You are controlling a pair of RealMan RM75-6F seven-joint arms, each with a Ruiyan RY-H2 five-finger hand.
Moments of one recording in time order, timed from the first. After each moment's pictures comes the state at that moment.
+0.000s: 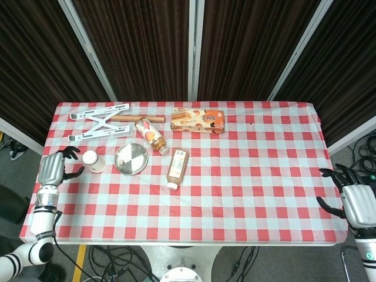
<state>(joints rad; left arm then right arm) -0.42 -1.48 -0.20 -1.25 1.11 1.14 -0.13 0.13 -1.05 0.07 -1.55 -1.56 1.48 0.19</state>
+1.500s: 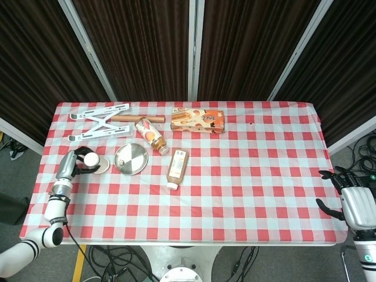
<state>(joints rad) -0.49 -1.65 -0.27 -0.92 1.19 0.86 -0.63 0.12 -1.05 0.07 -1.58 -1.55 1.48 0.15</state>
